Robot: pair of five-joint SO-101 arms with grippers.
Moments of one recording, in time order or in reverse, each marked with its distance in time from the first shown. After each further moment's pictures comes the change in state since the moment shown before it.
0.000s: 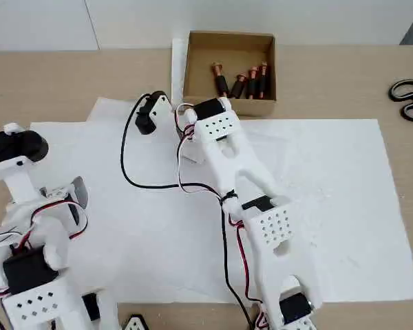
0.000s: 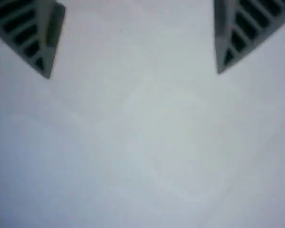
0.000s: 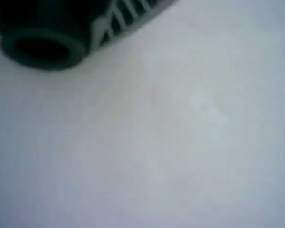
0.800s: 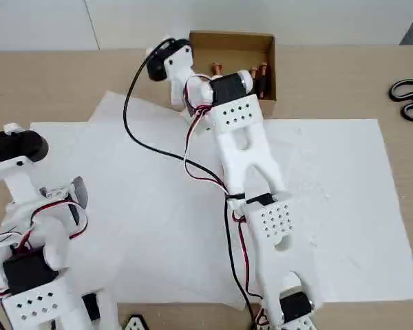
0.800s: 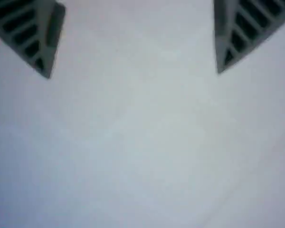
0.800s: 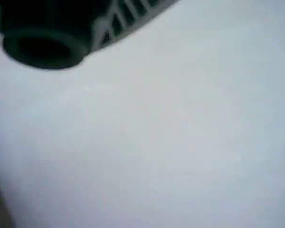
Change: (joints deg) left arm 0.0 0.0 0.0 0.0 0.0; right arm 3.1 1.3 -37.0 20.2 -22.5
